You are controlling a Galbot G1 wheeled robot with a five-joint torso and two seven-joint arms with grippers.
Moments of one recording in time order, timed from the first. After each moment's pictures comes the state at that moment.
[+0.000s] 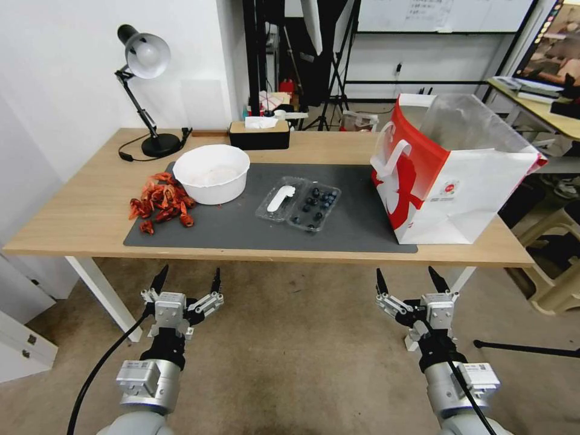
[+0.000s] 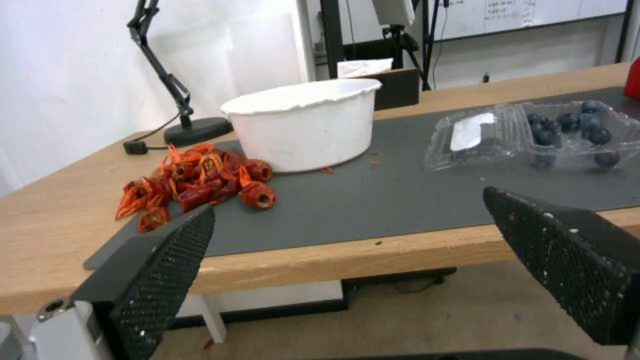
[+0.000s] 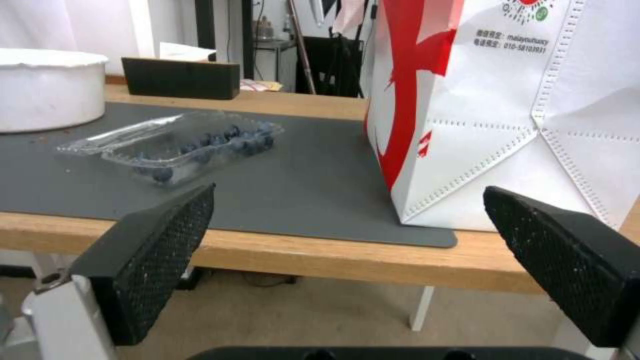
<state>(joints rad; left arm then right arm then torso) 1.80 -1.50 -0.55 -2.30 0.00 0.00 0.00 -1.80 1.50 0.55 2.30 0.00 0.00 0.00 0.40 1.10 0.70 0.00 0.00</state>
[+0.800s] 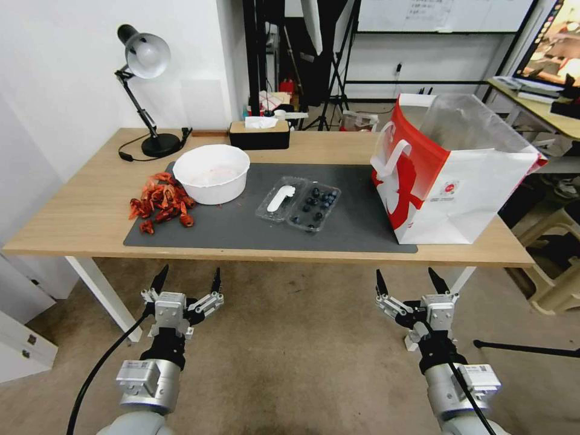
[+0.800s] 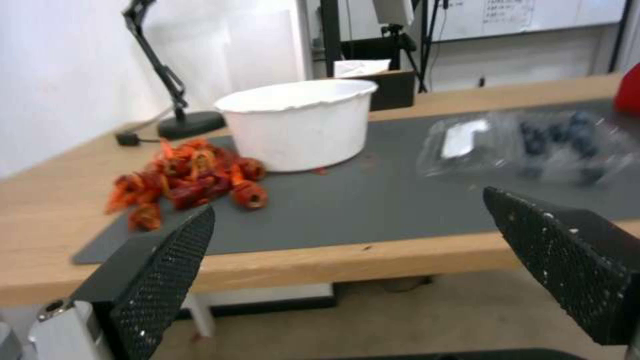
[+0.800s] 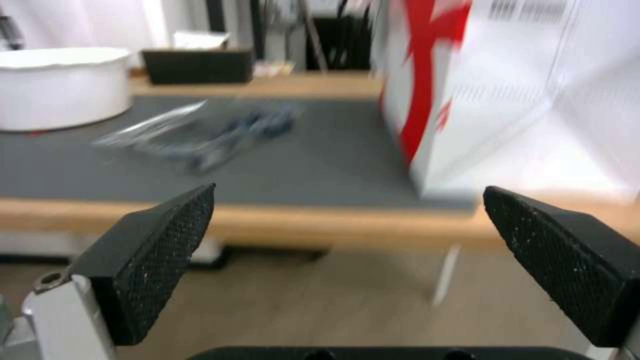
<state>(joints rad) 1.80 -1.46 -0.52 -2.33 -0.06 0.05 -0.04 -1.89 1.53 0.53 2.37 0.04 -0.05 -0.03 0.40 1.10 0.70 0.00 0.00</state>
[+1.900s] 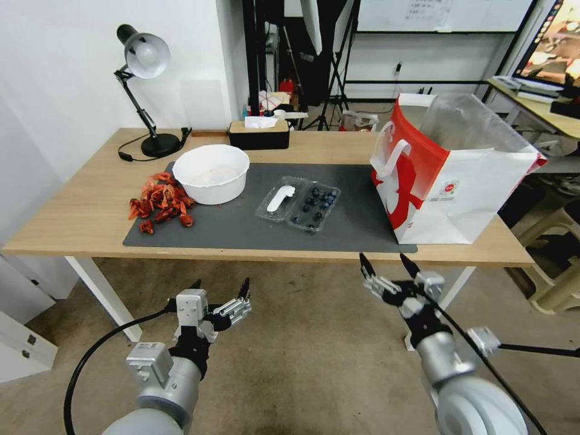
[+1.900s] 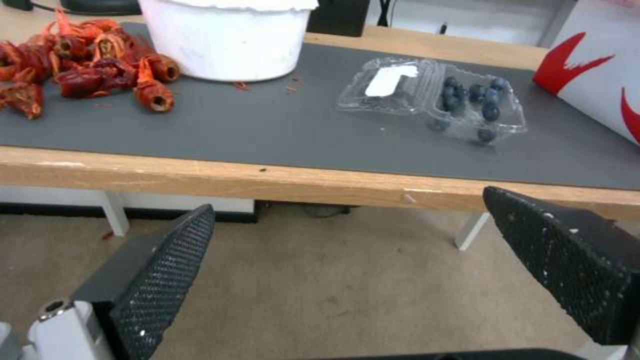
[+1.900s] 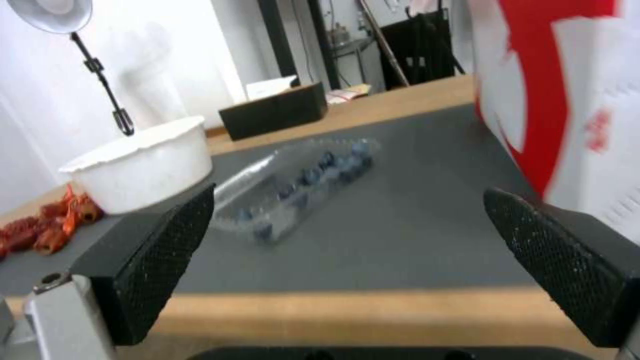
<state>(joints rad) 1.78 -1.25 -0.34 -2.45 -0.39 0.30 -0.32 -1.54 1.21 0.47 2.18 0.56 -0.07 0.02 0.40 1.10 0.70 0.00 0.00</state>
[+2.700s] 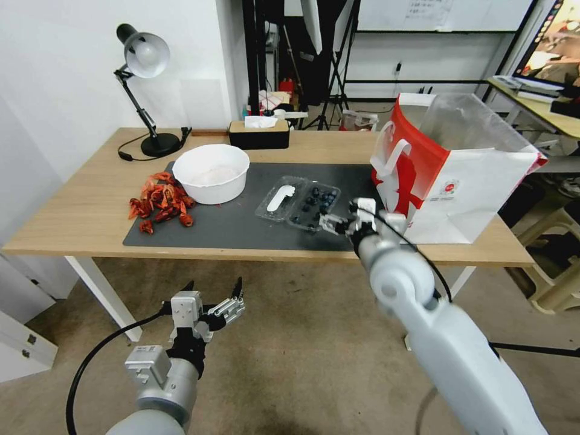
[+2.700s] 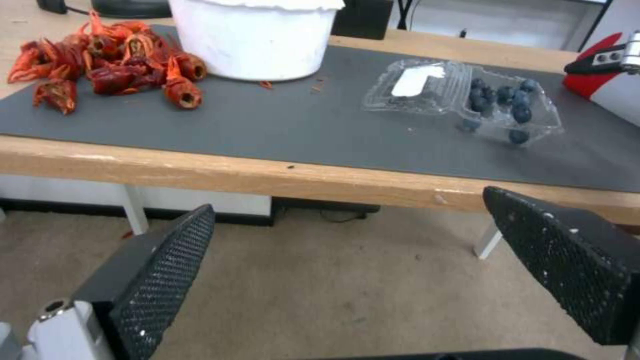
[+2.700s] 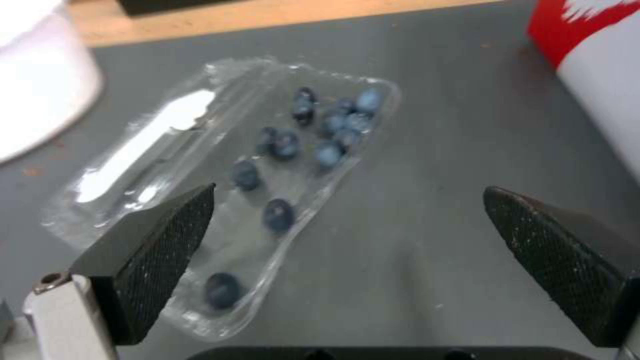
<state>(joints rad) 1.79 -1.27 -0.35 -2.42 -0.37 0.25 -0.32 -0.77 1.16 0.04 1.96 1.01 -0.70 0.80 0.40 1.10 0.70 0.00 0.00</state>
